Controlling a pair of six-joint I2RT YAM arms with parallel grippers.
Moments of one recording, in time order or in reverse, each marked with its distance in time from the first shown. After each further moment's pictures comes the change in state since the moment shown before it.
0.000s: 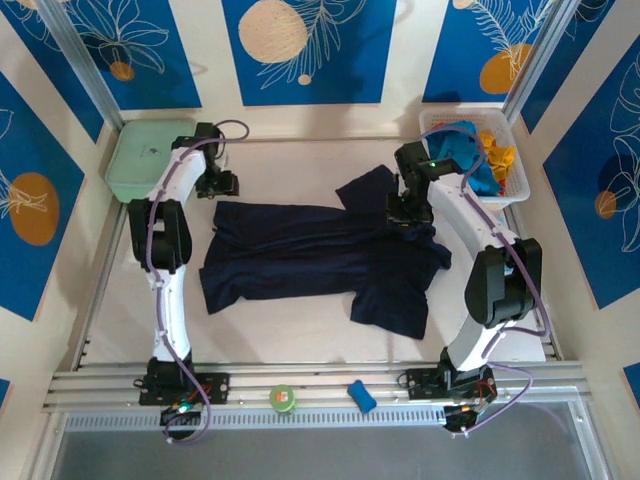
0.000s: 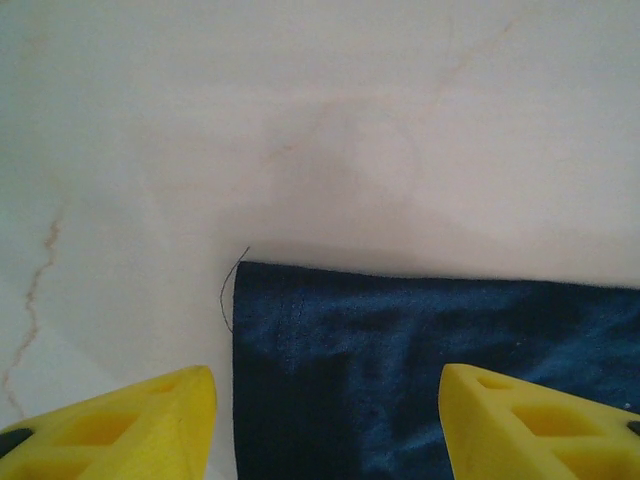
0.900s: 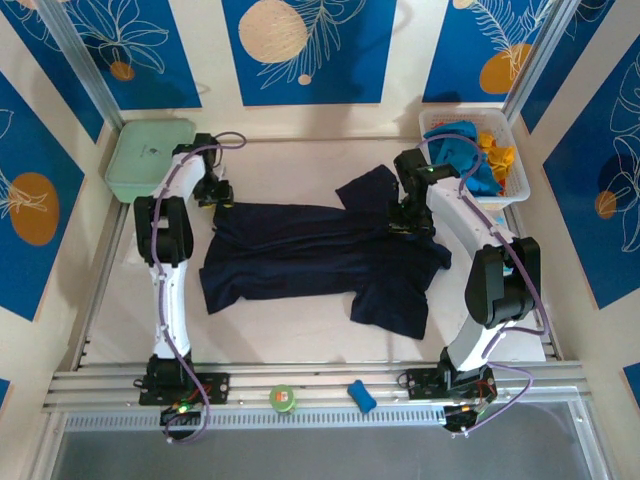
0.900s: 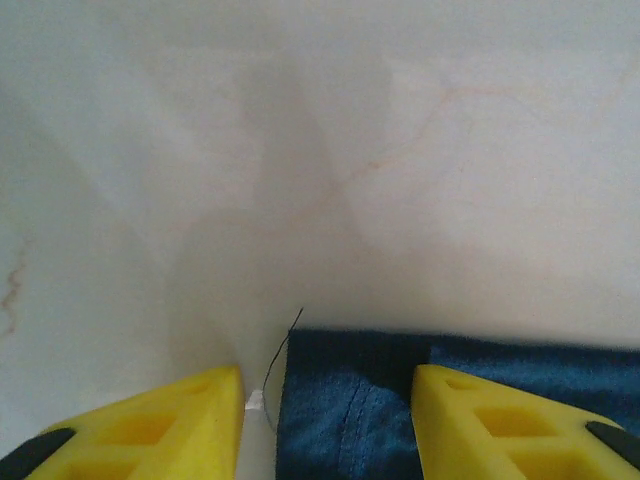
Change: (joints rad) left arm 0.037 0.119 0.054 0.001 -0.002 0.021; right arm 0.006 0.000 -0.047 0.006 0.000 0.003
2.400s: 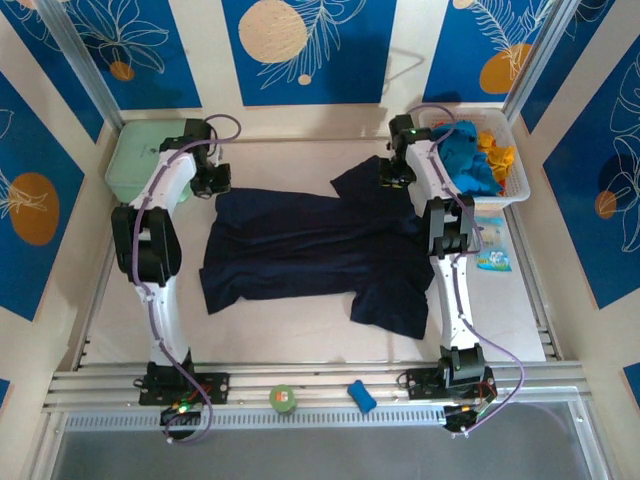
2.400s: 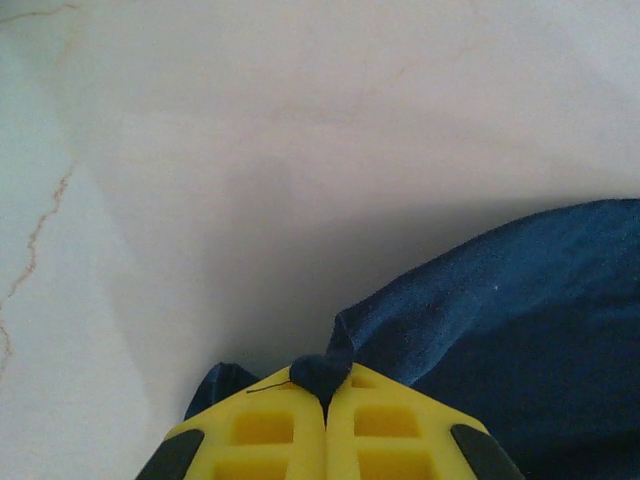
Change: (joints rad) left arm -0.035 -0.337 -0.247 0.109 0.087 -0.132; right arm -0.121 0.937 1.109 -0.115 -0.007 -0.098
